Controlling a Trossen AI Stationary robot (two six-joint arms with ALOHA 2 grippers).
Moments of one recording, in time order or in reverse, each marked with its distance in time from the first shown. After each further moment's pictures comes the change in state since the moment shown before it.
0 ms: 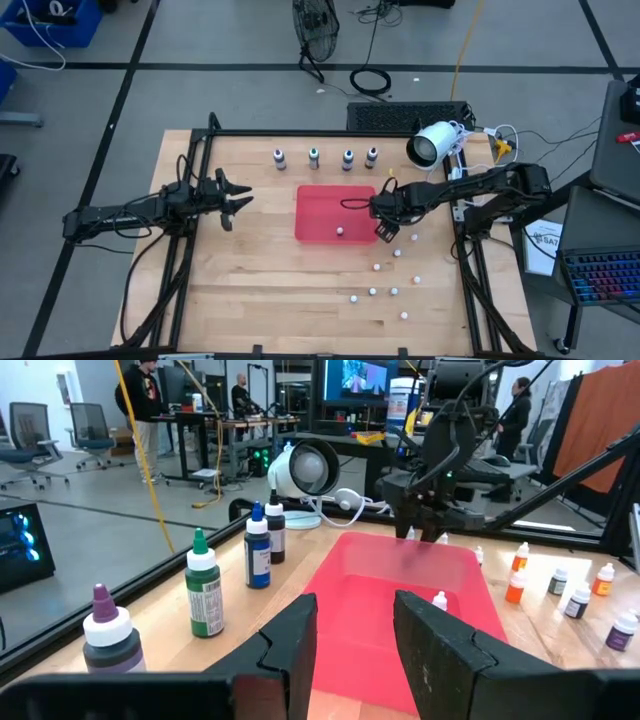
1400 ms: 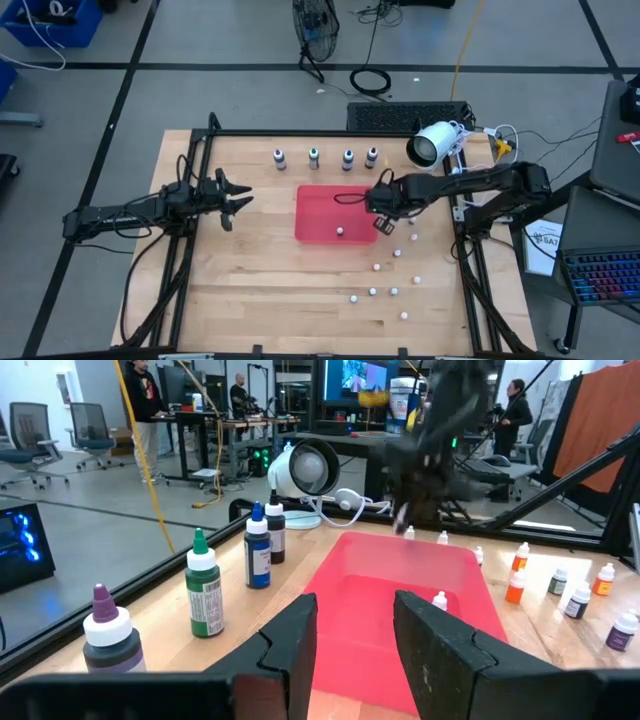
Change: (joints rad) left arm 0.000 0.000 0.000 0.000 0.000 0.000; right arm 0.013 0.001 0.246 -0.254 0.149 -0.108
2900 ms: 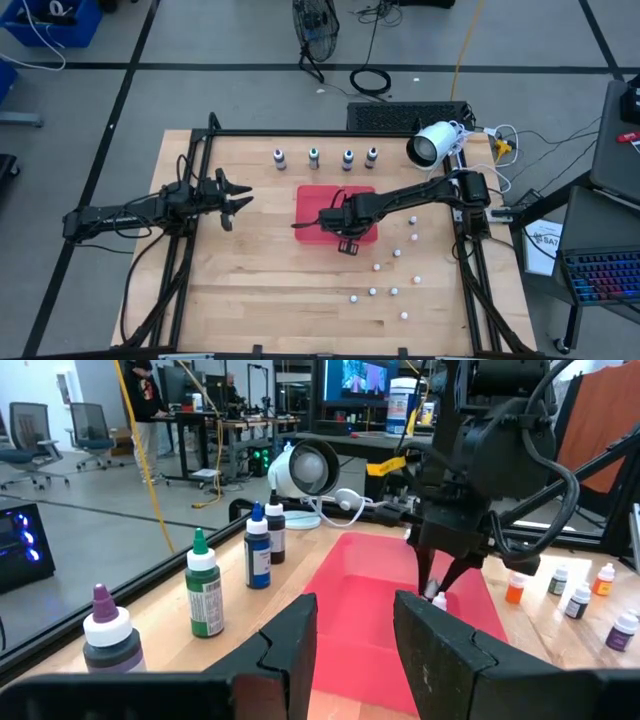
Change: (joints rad) left arm 0.000 0.000 0.000 0.000 0.000 0.000; right arm 0.081 0.475 0.325 0.180 -0.148 -0.252
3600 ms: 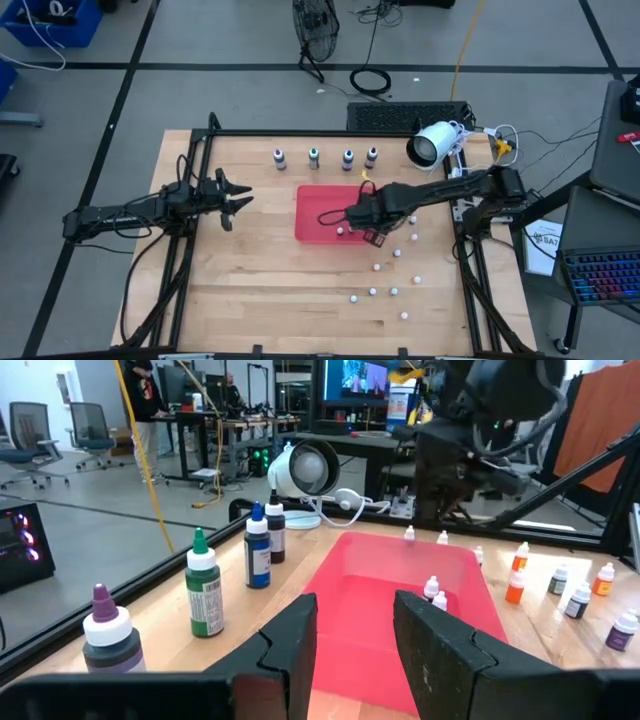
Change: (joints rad) left arm 0.000 0.000 0.000 0.000 0.000 0.000; right arm 0.047 -0.268 -0.041 -0.432 0.130 0.334
